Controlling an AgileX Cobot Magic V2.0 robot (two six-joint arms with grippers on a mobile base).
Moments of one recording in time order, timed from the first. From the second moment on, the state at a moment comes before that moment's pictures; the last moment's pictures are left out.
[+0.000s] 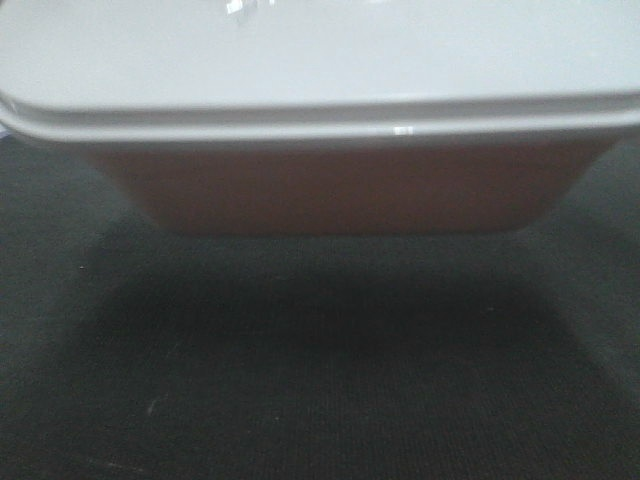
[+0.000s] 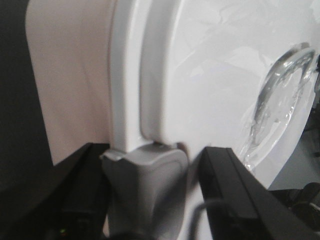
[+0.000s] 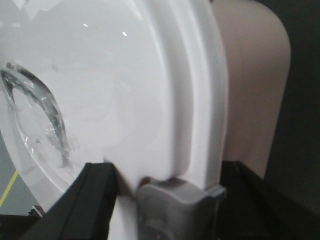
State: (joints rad) left arm -0.05 1.37 -1.20 -1.03 1.17 0.73; right arm -0.11 1.24 -1.13 0.97 1.15 -0.61
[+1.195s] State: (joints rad) left arm -0.02 0.96 -1.21 -1.01 1.11 0.67; right arm -0.12 0.97 -1.13 1.08 1.15 -0.64
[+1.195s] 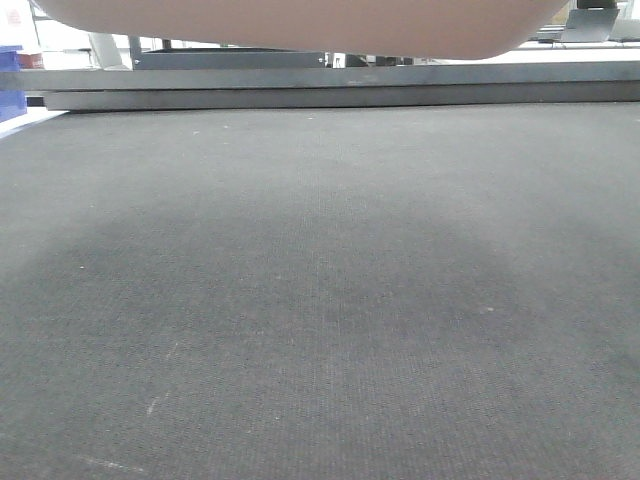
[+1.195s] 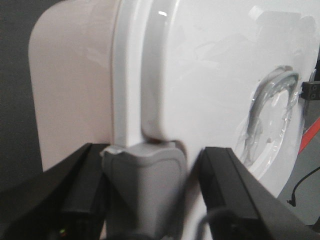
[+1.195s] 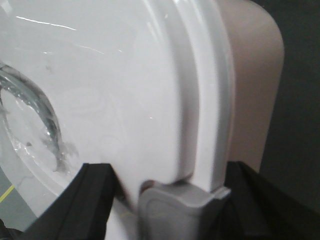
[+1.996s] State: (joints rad) left arm -0.02 0.96 -1.21 -1.01 1.11 0.67; right arm -0.12 0.97 -1.13 1.08 1.15 -0.64
